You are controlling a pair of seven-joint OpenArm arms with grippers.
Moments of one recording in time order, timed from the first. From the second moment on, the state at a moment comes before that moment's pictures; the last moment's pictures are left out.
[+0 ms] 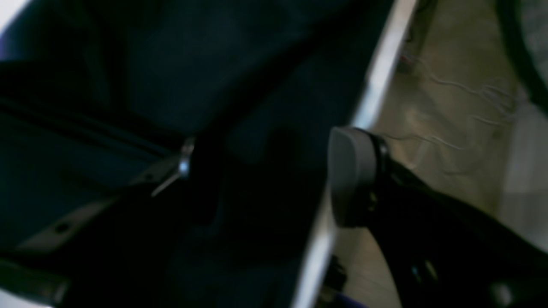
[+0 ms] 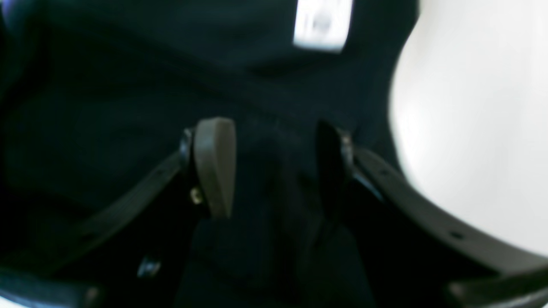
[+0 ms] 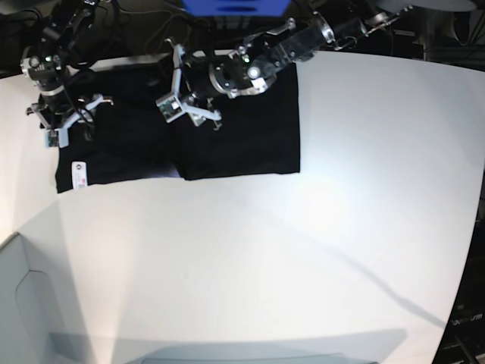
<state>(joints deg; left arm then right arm) -0.7 -12.6 56.2 101.1 -18.6 -5.1 40.9 -19.1 -1.6 39.4 107.4 7.6 39.3 -41.1</state>
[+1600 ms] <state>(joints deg) 16.0 -11.3 3.9 97.3 -18.2 -5.3 37.2 -10.8 3.1 45.5 90.2 7.1 39.3 -40.9</state>
